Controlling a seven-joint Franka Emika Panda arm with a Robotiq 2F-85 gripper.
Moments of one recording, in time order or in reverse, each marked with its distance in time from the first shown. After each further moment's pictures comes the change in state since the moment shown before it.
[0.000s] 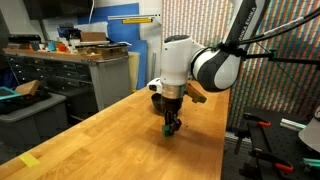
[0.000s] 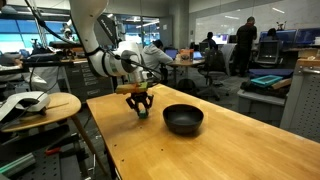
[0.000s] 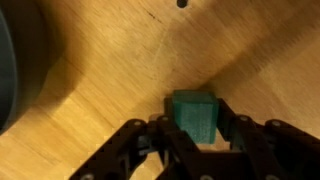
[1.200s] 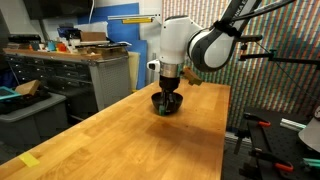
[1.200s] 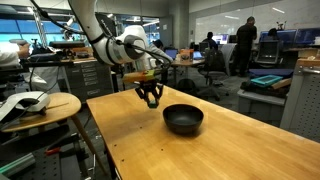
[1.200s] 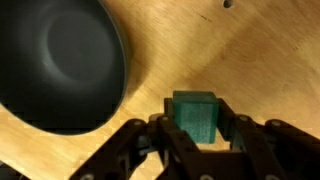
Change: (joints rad) arm -0.034 -0.118 -0.040 0.005 0.070 -0.058 -0.008
